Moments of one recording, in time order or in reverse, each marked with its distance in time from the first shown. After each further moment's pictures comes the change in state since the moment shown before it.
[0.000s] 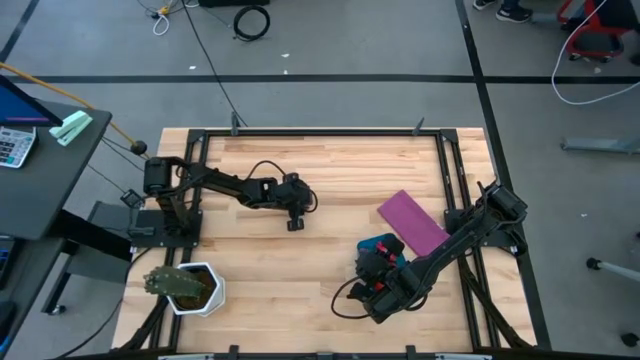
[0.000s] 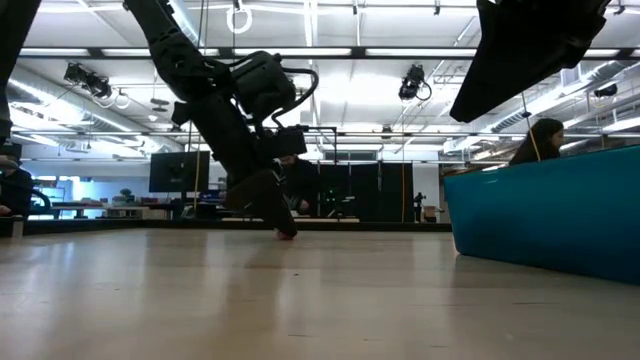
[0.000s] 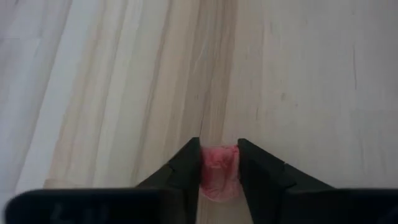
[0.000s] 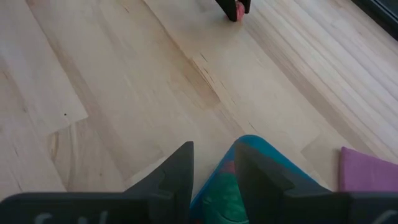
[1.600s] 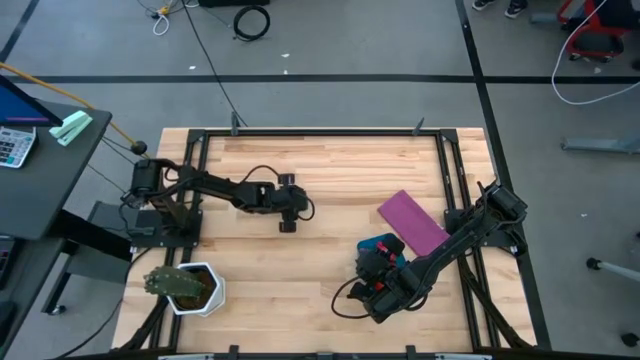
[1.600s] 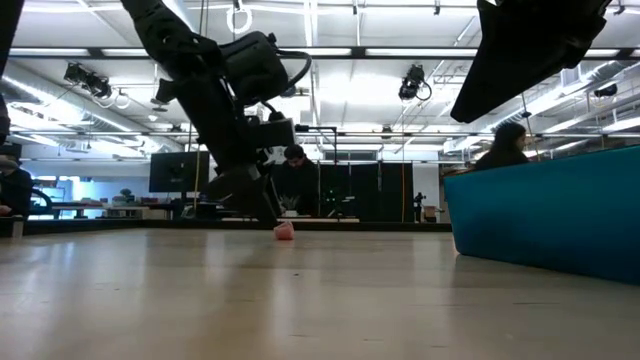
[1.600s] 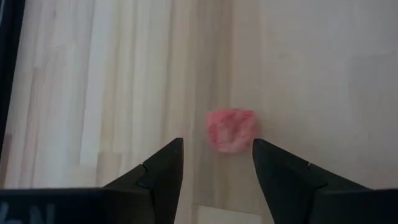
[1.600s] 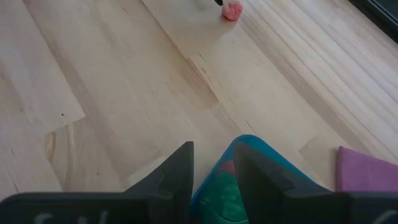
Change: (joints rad) left arm -0.064 -0.087 0.000 -0.154 -0.164 0.106; right arm 0.000 0.000 0.000 -0.008 0.003 0.005
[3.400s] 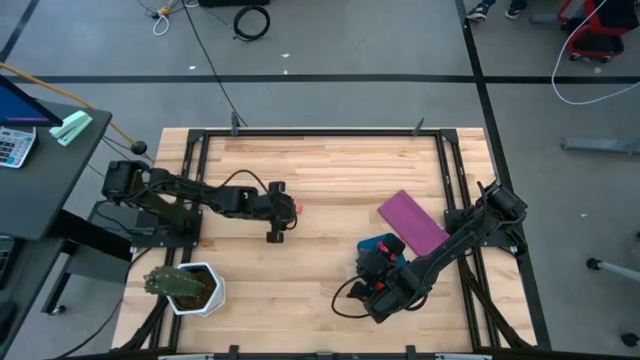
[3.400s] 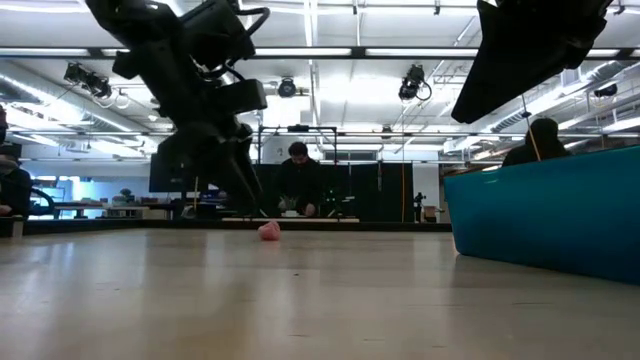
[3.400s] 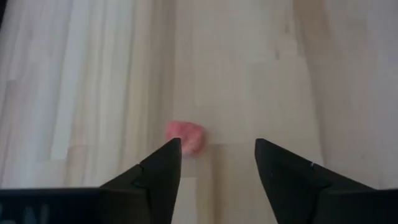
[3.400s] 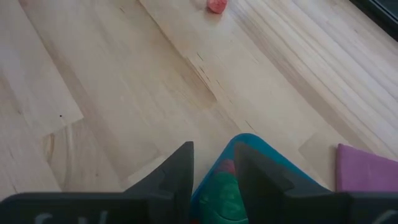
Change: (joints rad) left arm -0.088 -0.214 -0.120 -0.031 0.096 -0.064; right arm 0.000 0.000 0.000 -0.007 0.000 0.019
